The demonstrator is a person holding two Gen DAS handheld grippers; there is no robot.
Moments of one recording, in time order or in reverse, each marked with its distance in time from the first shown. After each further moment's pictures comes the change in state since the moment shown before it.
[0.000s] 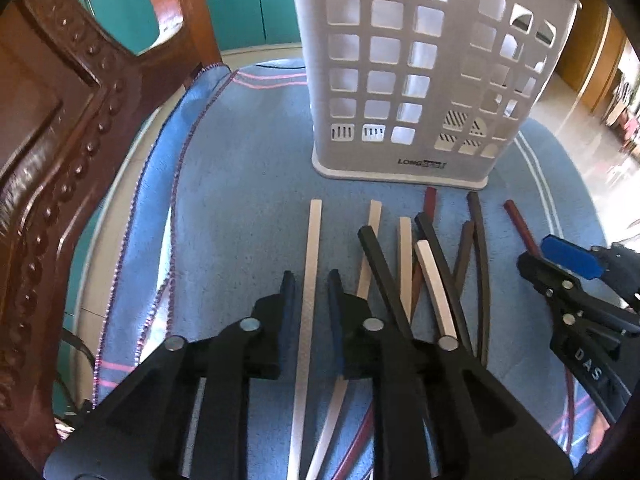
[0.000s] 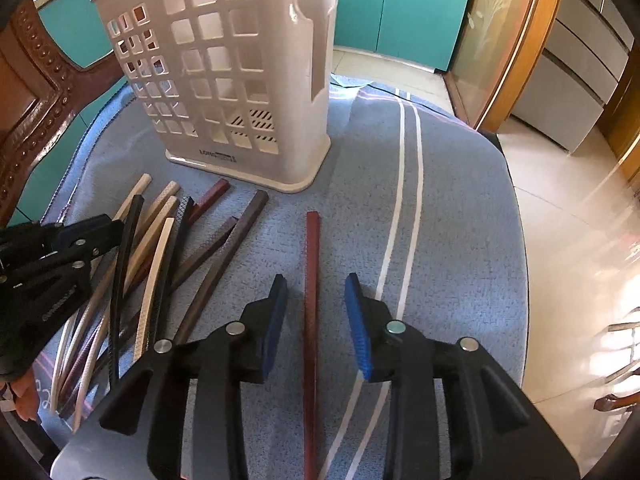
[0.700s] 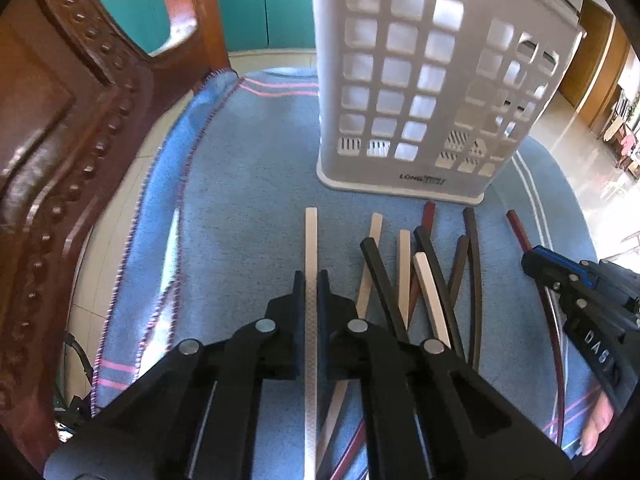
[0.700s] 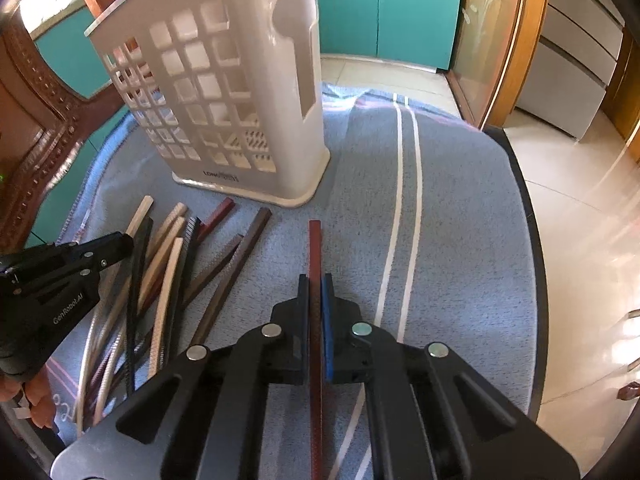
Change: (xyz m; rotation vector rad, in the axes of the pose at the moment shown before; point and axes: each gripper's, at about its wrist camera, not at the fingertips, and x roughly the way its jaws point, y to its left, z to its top) left arm -0.002 0.019 0.005 -0.051 -0.038 -0.041; right arm -0.023 -0.021 0.000 0.080 -0.065 0.096
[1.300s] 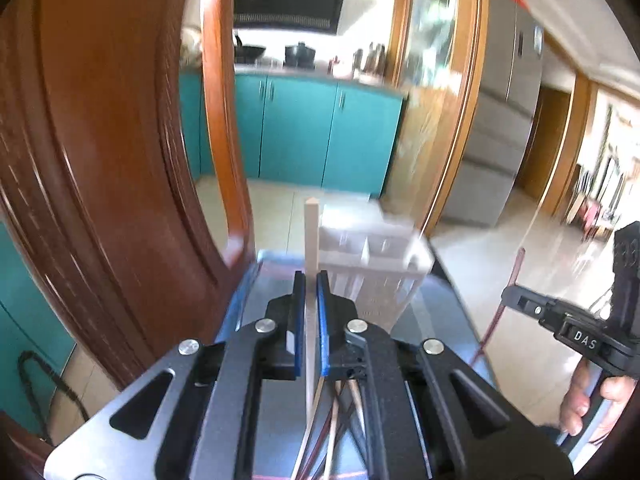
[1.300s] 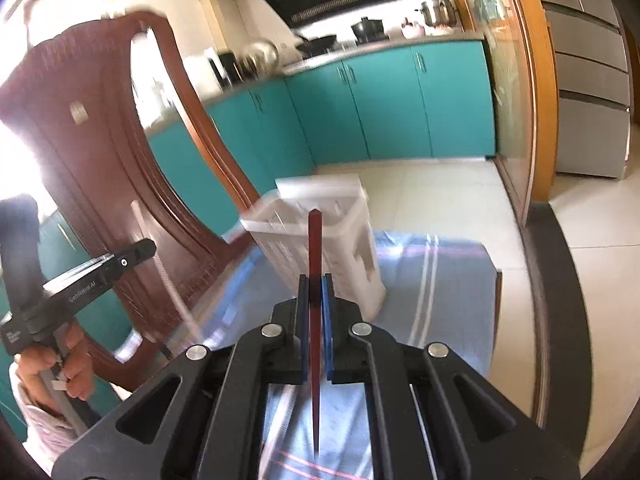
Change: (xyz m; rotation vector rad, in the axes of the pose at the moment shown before) left arm -0.212 0.035 0.017 -0.072 -0.494 -0.124; right arm -0.165 -0.018 0.037 0.043 -0.396 0.339
